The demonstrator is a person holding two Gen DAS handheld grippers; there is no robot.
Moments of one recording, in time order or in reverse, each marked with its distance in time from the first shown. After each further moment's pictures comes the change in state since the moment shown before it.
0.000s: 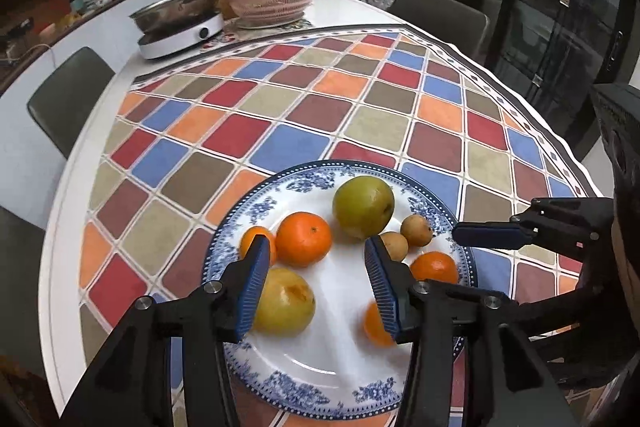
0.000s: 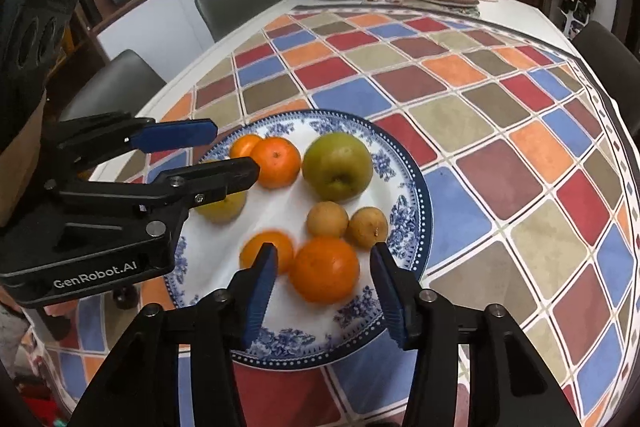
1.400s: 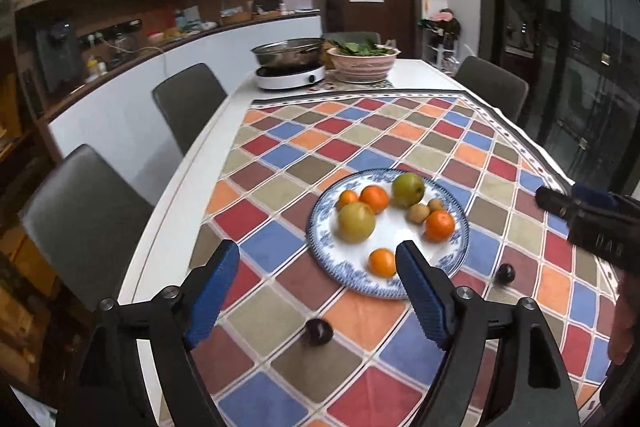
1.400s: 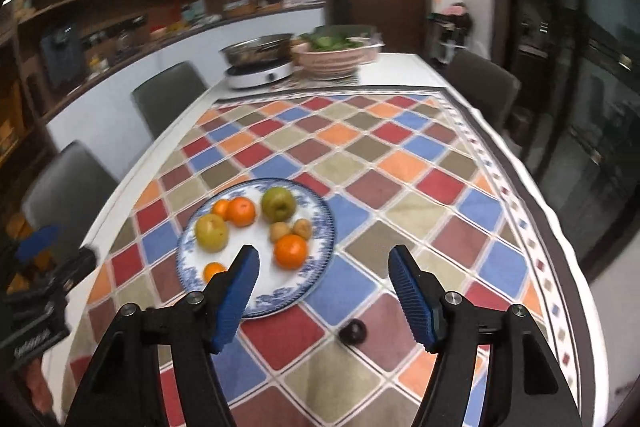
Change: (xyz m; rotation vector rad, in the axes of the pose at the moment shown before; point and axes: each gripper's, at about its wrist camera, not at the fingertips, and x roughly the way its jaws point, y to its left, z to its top) left arm -0.164 -0.005 -0.103 -0.178 -0.211 0.267; right arm -0.146 0.035 -0.059 0.244 -0.291 -0.348
